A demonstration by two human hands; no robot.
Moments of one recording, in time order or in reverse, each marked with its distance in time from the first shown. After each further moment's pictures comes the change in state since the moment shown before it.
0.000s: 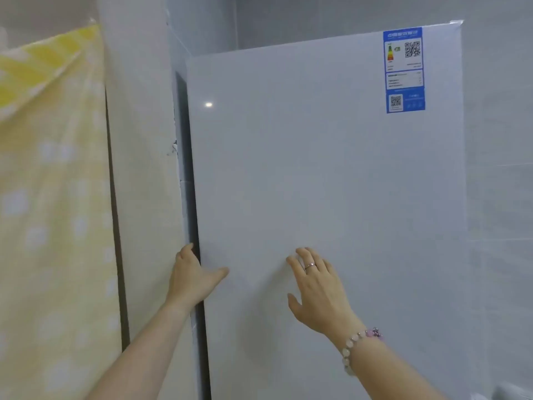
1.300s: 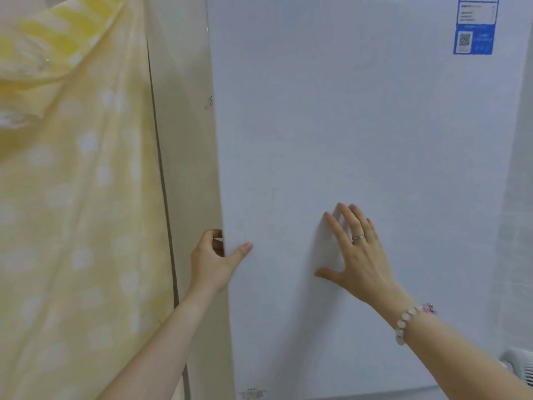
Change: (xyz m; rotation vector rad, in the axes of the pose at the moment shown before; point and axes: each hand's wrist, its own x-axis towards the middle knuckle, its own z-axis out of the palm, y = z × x) left_hand -0.092 -0.029 -0.020 -0.389 0.108 -0.019; right_hand -0.046 0.006 -0.033 0.196 -0.070 -0.048
